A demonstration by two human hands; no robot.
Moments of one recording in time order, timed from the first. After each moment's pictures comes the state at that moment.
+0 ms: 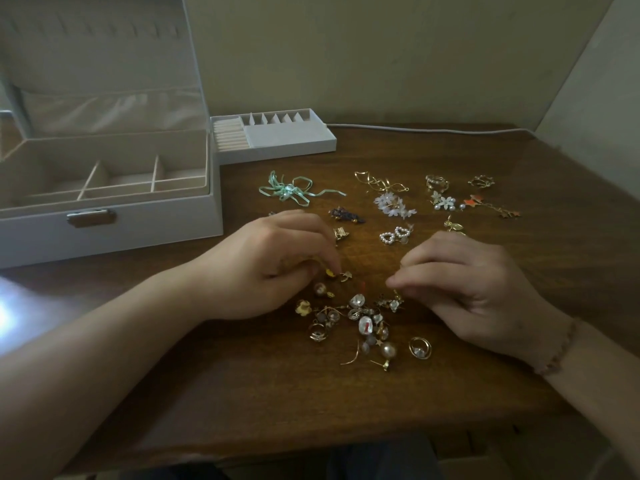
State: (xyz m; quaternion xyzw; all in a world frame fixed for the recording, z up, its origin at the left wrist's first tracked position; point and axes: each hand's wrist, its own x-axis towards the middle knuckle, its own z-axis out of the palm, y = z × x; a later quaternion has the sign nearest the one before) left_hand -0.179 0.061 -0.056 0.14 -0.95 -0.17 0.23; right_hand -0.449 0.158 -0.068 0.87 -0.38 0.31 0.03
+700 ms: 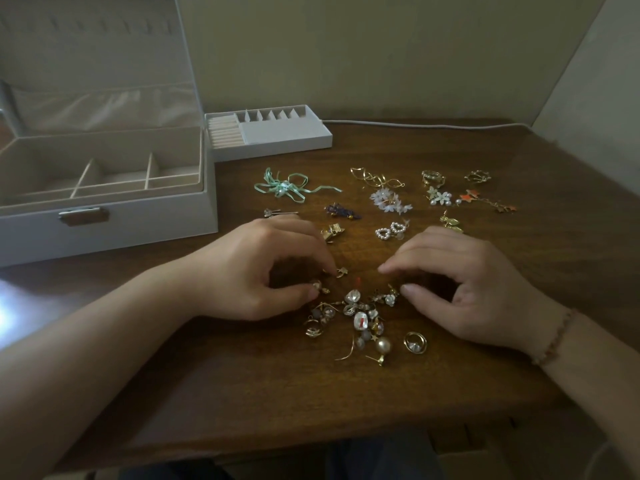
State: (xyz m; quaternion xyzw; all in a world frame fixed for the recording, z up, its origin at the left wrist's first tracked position) left_hand -0.176 0.060 -0.055 0.16 -0.95 -0.20 0.16; right_hand -0.454 0.156 -0.071 0.85 -0.45 0.27 -0.03
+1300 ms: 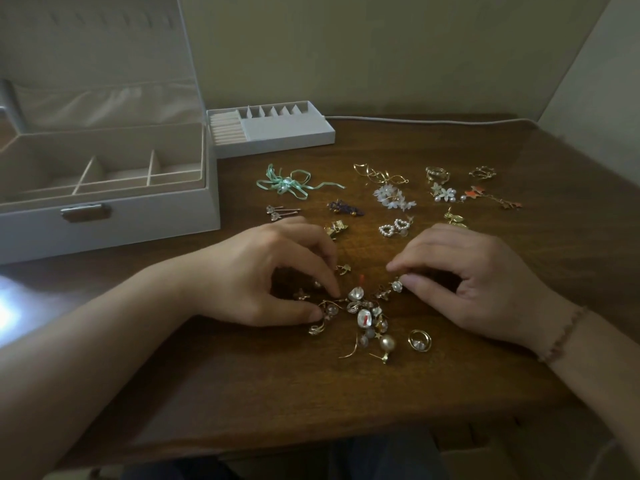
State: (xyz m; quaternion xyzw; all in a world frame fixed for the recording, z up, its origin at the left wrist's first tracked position) left_hand -0.175 0.059 -0.056 0.14 -0.96 -0.21 0.10; right_hand -0.453 0.156 -0.071 0.84 -0.46 0.28 -0.01
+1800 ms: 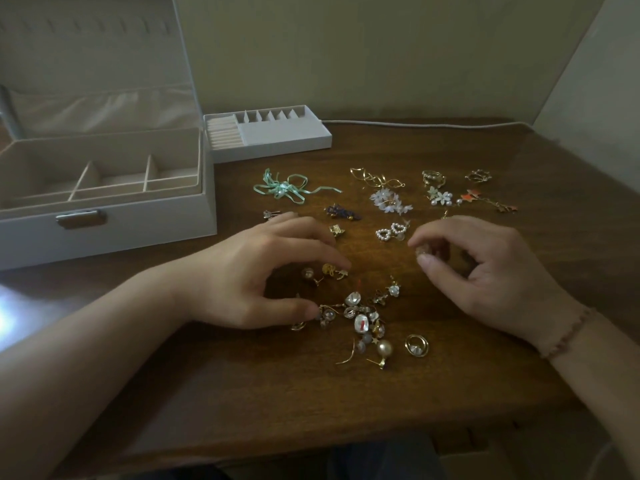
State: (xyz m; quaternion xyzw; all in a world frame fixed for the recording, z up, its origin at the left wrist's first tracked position) left_hand -0.174 0.058 -0.053 0.16 -0.96 -0.20 0.11; right_hand -0.460 0.159 -0.064 0.79 -0.52 0.33 0.02
